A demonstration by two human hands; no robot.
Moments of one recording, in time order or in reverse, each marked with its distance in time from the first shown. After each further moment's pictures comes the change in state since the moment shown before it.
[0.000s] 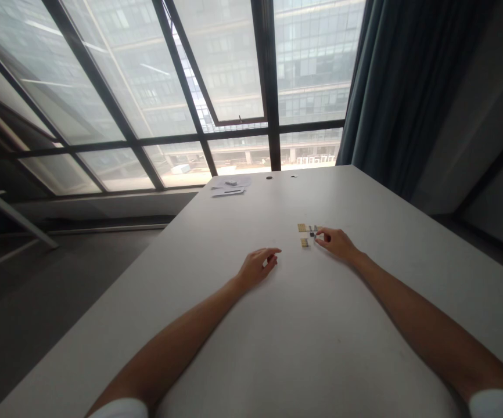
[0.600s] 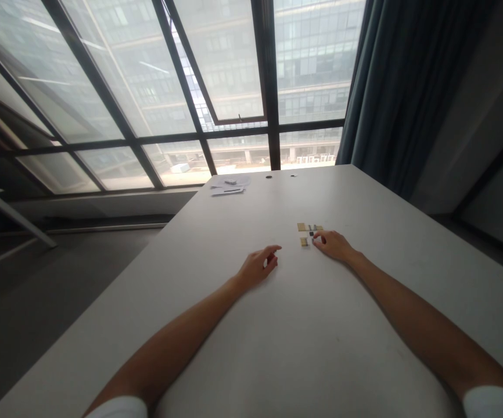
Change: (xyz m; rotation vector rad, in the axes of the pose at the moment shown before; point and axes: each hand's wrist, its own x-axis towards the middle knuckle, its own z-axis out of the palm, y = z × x) left_hand -0.001 0.001 0.002 0.004 -0.057 -0.024; right_hand 0.001 -0.009 0.003 -0.162 -0.168 0.078
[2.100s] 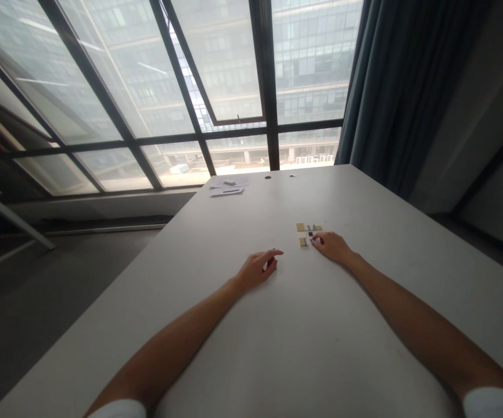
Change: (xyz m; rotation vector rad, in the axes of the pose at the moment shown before) left_hand -0.001 0.006 -0.005 -0.015 -0.052 0.041; right_hand -0.002 -0.013 0.000 -0.098 -0.052 0.085
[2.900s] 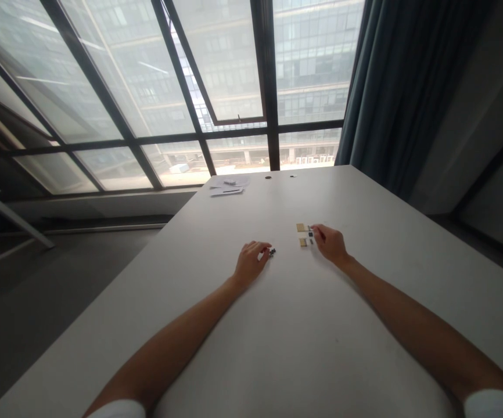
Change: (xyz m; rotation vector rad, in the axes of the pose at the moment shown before) left_hand 0.008 -0.013 0.002 0.233 0.253 -0.165; right_hand -0.011 -0.027 -0.006 0.166 0.430 -0.091
